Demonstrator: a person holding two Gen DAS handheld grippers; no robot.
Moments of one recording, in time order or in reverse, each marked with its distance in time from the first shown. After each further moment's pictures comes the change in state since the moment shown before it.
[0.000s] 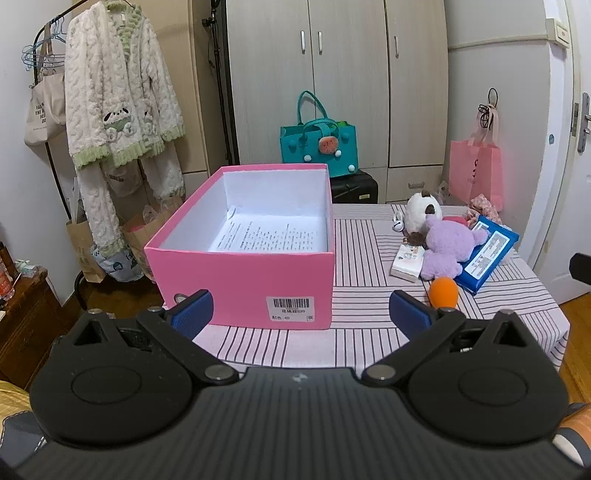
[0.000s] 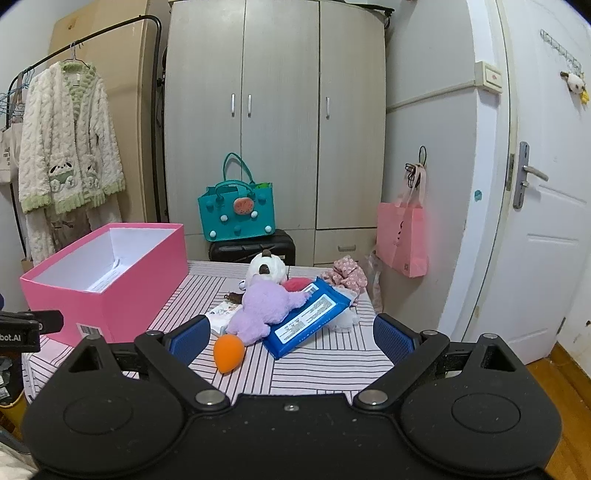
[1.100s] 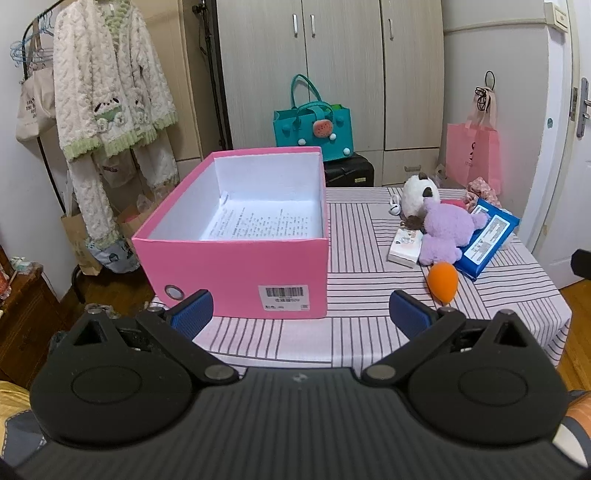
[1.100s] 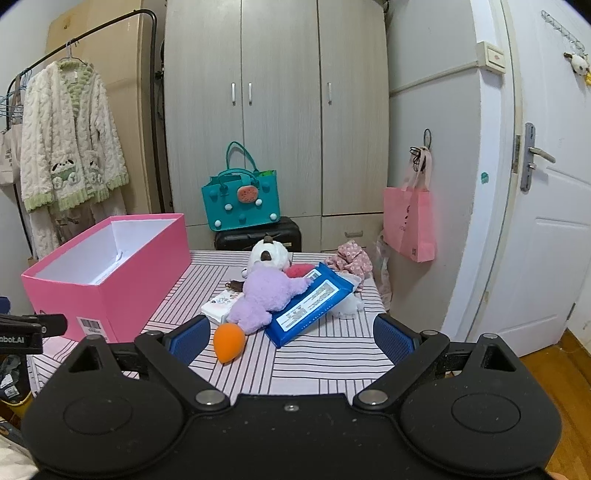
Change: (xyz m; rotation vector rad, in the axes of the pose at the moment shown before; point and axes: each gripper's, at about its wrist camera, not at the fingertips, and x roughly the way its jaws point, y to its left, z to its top) left arm 0.010 -0.001 0.001 0.018 0.055 -0.023; right arm 0.009 -0.011 -0.006 0.026 0.042 0.034
